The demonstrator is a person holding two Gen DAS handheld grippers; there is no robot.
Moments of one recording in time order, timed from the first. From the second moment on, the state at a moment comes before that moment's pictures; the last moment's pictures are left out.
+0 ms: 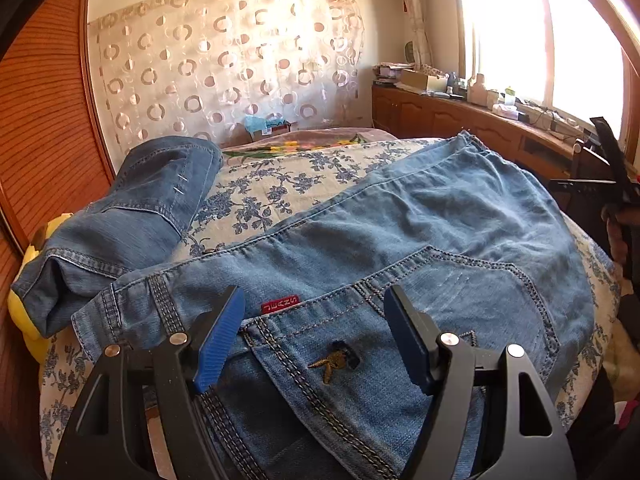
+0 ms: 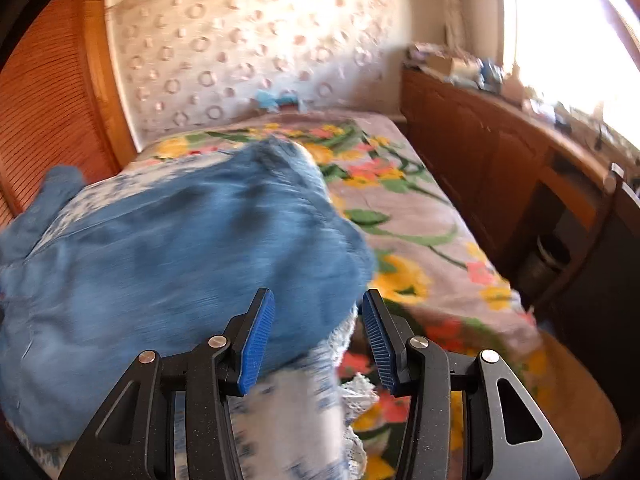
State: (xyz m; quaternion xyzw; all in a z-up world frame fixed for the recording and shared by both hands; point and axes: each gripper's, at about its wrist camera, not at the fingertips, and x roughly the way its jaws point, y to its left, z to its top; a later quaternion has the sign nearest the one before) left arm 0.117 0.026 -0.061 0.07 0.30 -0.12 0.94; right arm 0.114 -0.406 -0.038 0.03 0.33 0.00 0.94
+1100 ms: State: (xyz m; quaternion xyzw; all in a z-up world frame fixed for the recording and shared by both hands) left arm 0.108 0.003 -0.025 0.05 0.32 -0.17 0.93; right arm 0.141 -0.436 0.000 0.11 0.33 0.06 0.94
